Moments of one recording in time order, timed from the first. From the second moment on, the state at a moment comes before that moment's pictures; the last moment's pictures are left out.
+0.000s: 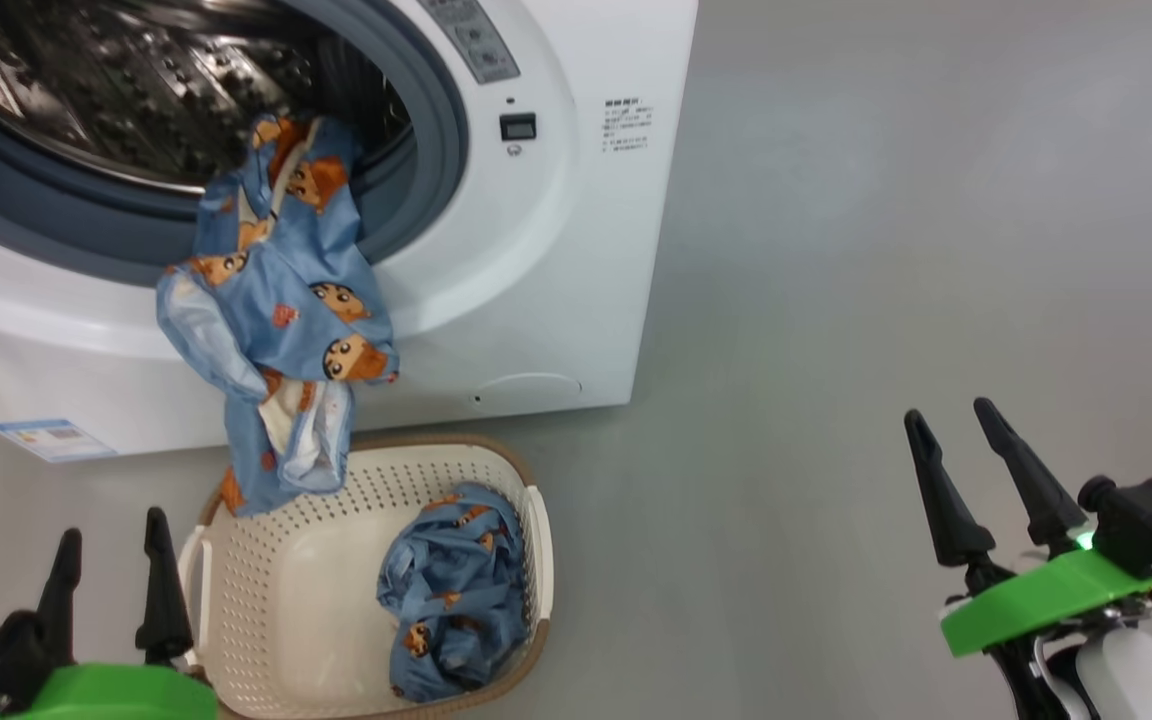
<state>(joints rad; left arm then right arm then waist) -0.17 0.10 0.17 0.43 -0.28 -0.13 -0.26 -0.15 -0.26 0.20 0.22 0.49 0.12 -0.25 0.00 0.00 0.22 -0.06</state>
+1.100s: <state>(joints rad) -0.63 0.24 -0.08 0.89 -0.41 -0.13 -0.26 -0.37 -0.21 0.25 0.19 0.44 0.12 -0.25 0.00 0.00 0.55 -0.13</state>
